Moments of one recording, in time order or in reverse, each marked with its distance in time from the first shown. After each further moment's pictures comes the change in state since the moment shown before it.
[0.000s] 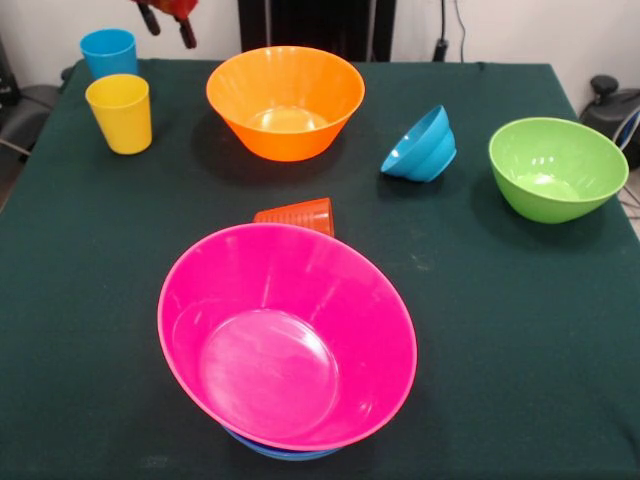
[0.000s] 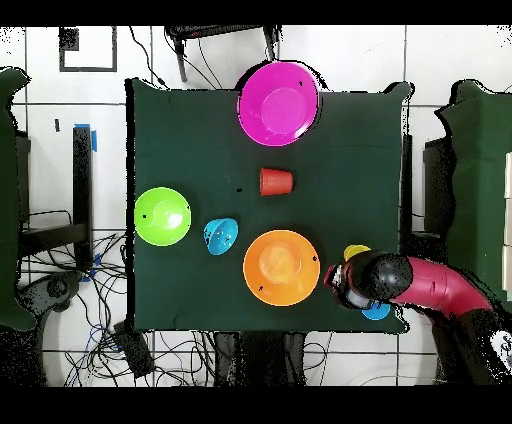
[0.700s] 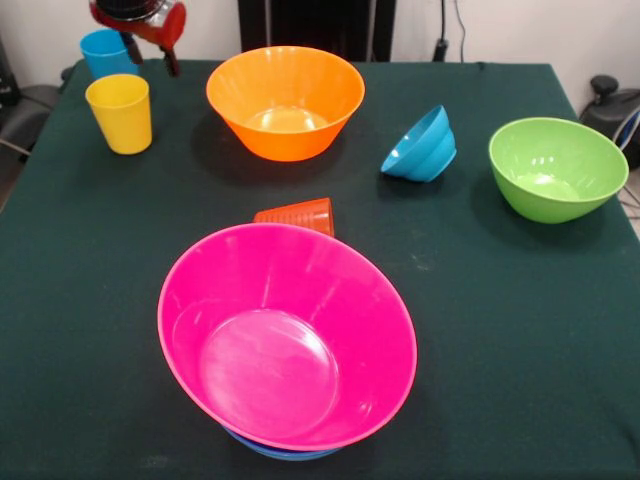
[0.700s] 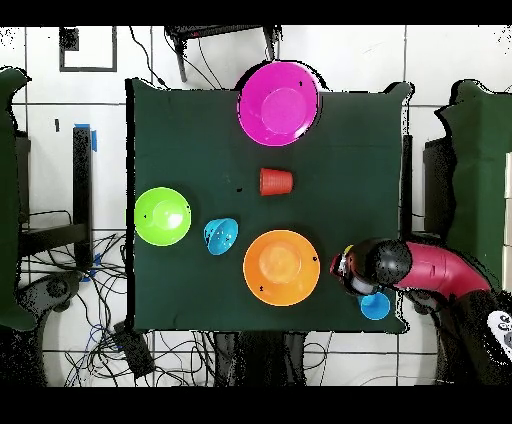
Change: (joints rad) arm 0.000 0.071 0.025 -0.108 -0.090 0.019 -0.006
